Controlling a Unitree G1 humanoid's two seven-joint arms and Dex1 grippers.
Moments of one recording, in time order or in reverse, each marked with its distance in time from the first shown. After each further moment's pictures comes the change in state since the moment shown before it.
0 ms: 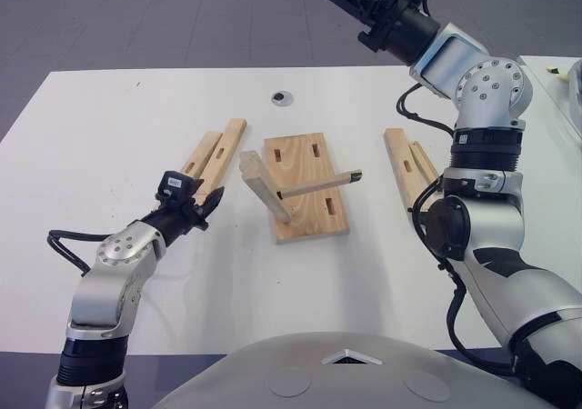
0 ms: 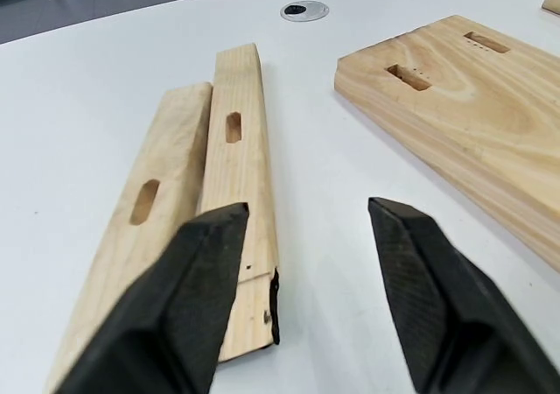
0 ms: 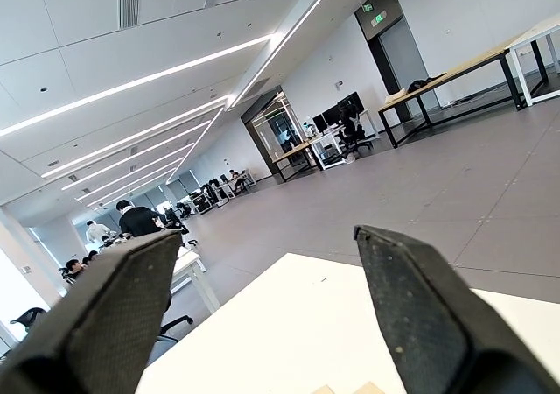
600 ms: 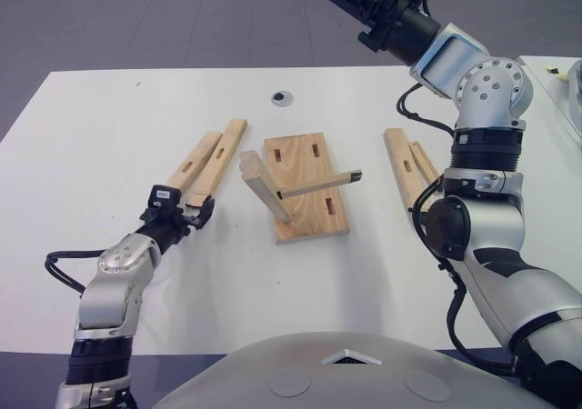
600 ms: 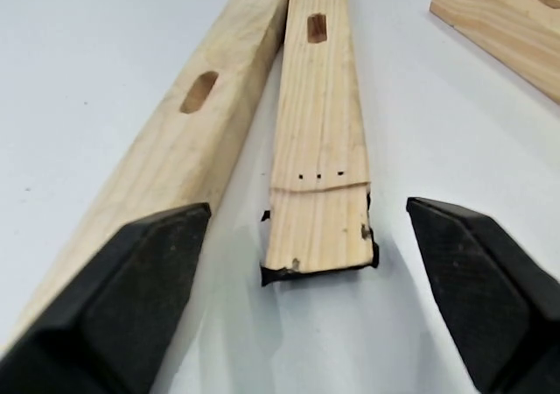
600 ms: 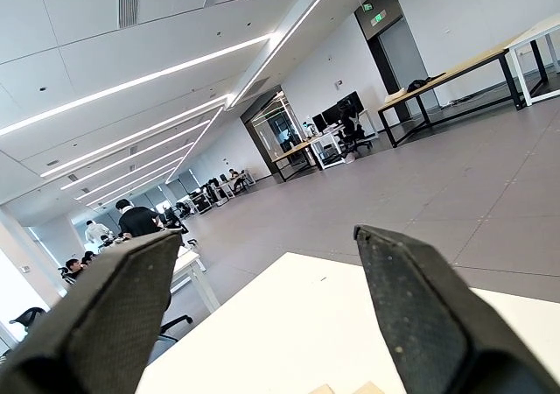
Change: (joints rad) left arm 0.011 -0.054 0.035 0.215 0.059 -0.109 0.012; right arm 0.000 -0.001 0.000 0.000 0.000 0.001 -0.001
